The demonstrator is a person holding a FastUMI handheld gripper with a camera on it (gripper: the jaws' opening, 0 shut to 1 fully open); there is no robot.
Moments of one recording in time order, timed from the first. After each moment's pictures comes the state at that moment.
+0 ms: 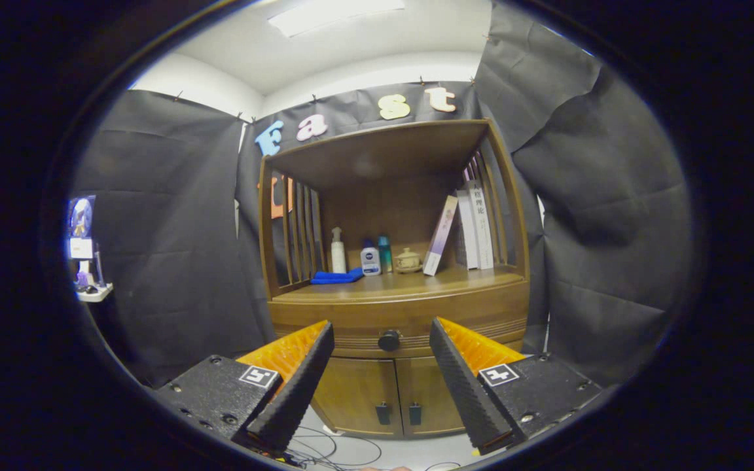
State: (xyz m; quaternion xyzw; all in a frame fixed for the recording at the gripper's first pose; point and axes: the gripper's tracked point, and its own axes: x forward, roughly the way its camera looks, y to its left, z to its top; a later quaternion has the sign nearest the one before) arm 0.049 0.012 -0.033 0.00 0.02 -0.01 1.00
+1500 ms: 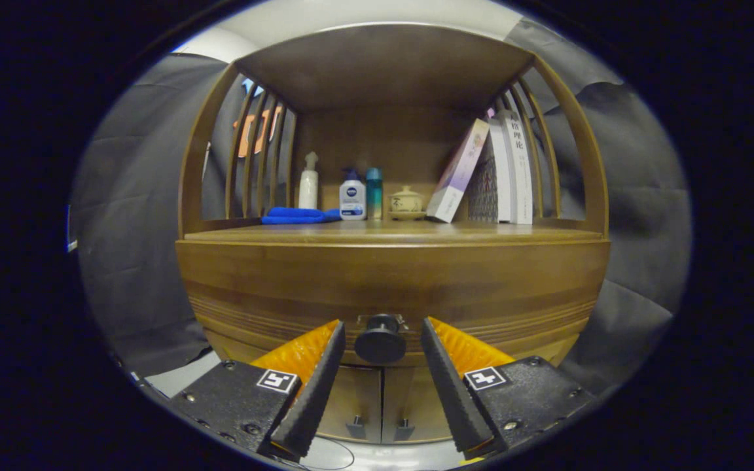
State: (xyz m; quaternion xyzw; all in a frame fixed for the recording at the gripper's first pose) arm 0.241 -0.015 -0.147 -0.04 0.11 -0.06 0.99
